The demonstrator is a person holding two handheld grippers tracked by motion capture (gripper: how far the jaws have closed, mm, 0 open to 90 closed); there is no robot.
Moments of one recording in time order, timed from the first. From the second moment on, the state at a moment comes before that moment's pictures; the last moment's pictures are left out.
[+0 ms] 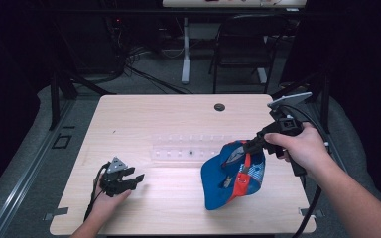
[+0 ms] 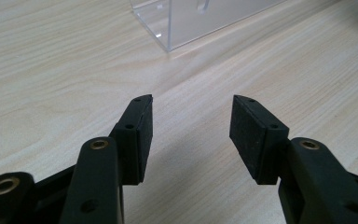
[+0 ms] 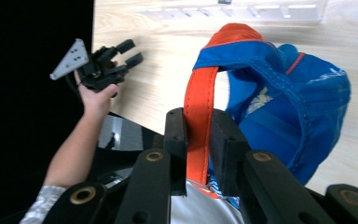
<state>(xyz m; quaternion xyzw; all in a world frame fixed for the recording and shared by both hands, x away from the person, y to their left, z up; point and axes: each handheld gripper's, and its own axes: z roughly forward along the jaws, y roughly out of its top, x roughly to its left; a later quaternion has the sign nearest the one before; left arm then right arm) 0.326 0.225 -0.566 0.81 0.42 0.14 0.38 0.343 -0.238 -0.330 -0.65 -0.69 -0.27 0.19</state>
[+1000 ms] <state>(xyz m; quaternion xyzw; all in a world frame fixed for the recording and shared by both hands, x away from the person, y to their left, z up) 0.326 0.224 -0.567 0.81 0.42 0.15 0.38 0.349 -0.232 -0.329 -0.61 -0.66 -0.36 0.26</state>
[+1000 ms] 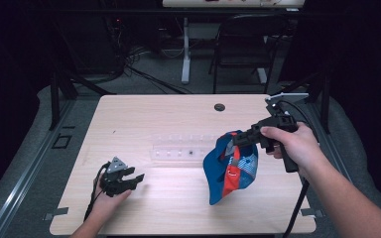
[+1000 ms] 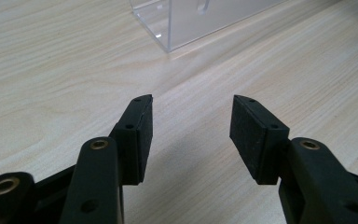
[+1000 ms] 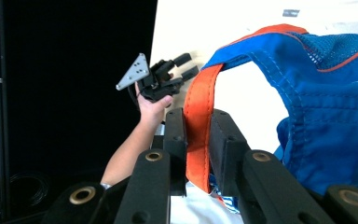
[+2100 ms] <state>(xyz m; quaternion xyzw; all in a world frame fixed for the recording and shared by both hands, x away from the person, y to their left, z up) 0.326 0.225 -0.566 0.81 0.42 0.14 0.38 0.385 -0.210 -0.297 -0.60 -0.64 -0.42 0.25</state>
